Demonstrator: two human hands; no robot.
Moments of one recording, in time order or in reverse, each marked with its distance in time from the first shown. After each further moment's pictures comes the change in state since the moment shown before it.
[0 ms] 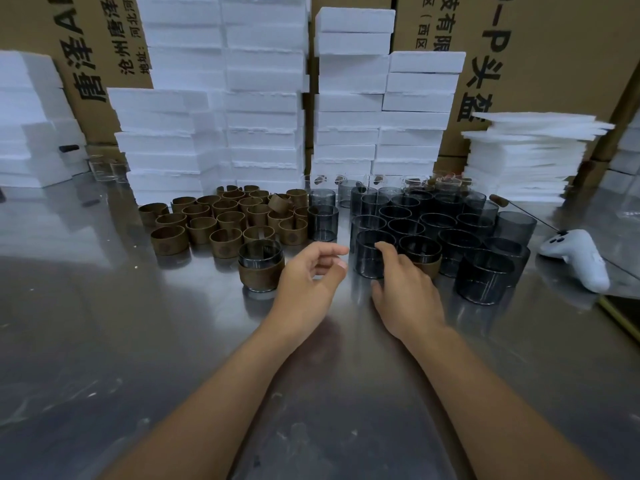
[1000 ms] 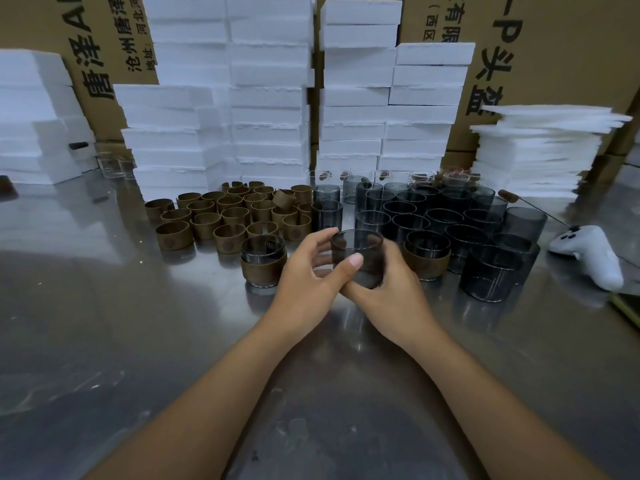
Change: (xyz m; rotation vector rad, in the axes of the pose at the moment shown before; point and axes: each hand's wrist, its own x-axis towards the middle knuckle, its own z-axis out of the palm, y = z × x) left_hand 0.000 -0.003 -0.001 0.042 -0.004 0.021; right_hand -0.014 -0.017 -0.001 0.869 -0.029 -0.024
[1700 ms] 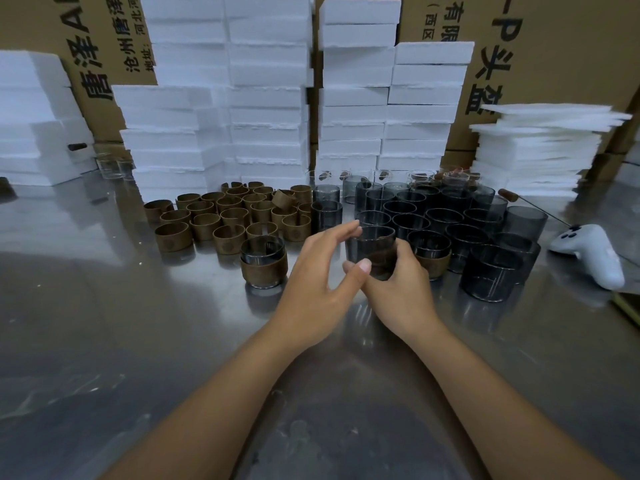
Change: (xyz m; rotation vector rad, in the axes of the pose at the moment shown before) left_hand -0.006 0.001 0.000 0.299 -0.068 0.259; right_hand 0.010 0.008 -0.003 -0.026 0.127 0.042
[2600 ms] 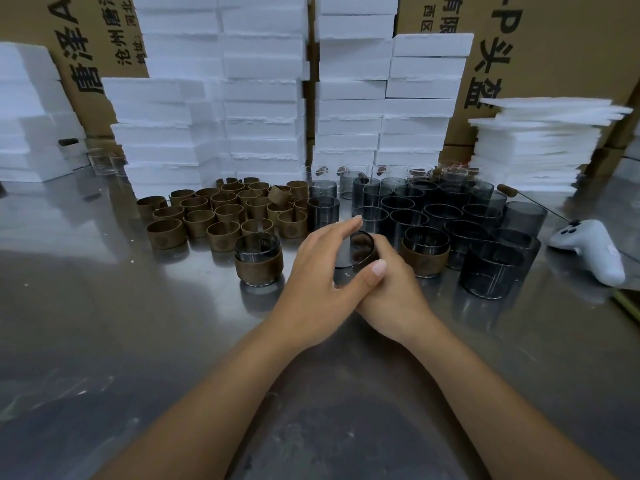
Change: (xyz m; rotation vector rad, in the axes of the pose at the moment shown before) left_hand 0.003 0.003 0.003 0.047 -0.051 -0.021; right_hand -0.007 -0.014 -0.002 0.018 -0.199 -0.082
